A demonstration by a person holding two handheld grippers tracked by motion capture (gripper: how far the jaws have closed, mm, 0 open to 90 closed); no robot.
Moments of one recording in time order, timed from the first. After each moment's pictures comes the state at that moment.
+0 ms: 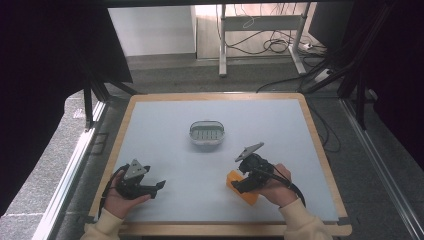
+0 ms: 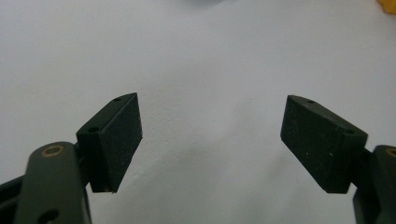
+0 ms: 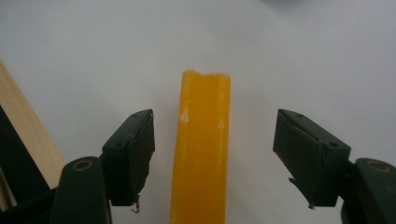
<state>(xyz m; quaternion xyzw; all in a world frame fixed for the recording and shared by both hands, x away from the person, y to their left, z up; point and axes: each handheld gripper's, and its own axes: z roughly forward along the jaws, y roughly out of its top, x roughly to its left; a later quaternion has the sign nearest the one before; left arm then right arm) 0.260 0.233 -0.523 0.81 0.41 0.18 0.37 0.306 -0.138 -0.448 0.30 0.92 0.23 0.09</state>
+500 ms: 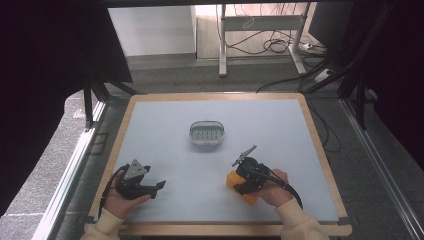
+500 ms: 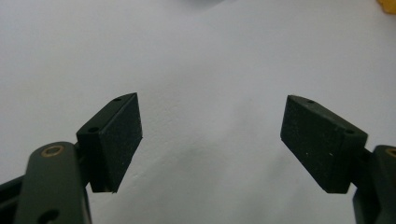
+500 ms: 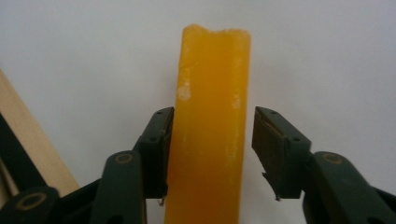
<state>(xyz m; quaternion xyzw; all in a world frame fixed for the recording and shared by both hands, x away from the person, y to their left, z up) 0.260 0.233 -0.523 0.81 0.41 0.19 0.37 0.312 -0.134 -0.472 0.30 0.94 0.18 0.05</state>
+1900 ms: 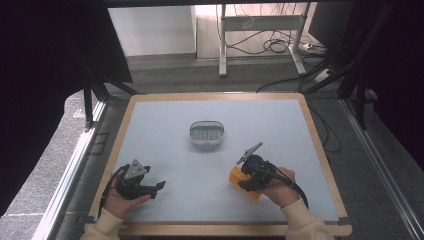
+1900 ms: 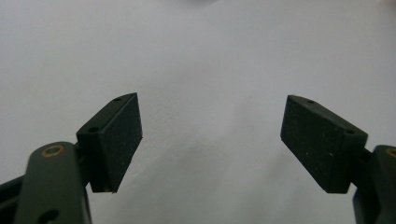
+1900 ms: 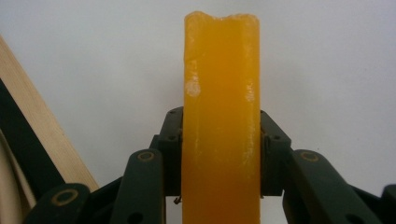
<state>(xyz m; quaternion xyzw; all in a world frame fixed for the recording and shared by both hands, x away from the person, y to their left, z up) 0.261 0.233 -0.523 0.82 0.40 0.18 0.37 0.309 -0.145 -0.451 0.29 0.94 0.19 0.06</state>
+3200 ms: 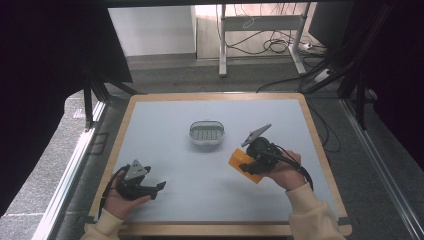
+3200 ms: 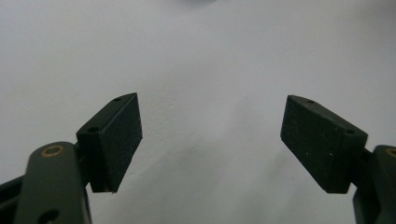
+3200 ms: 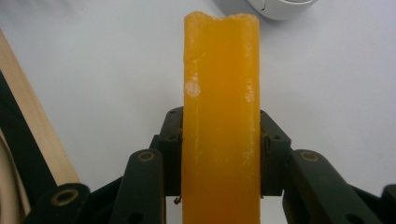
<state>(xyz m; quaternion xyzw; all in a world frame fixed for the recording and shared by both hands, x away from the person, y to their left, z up) 0.259 0.232 -0.522 0.82 0.40 0.19 0.37 0.332 -0.152 -0.406 0.26 0.93 0.24 0.08</state>
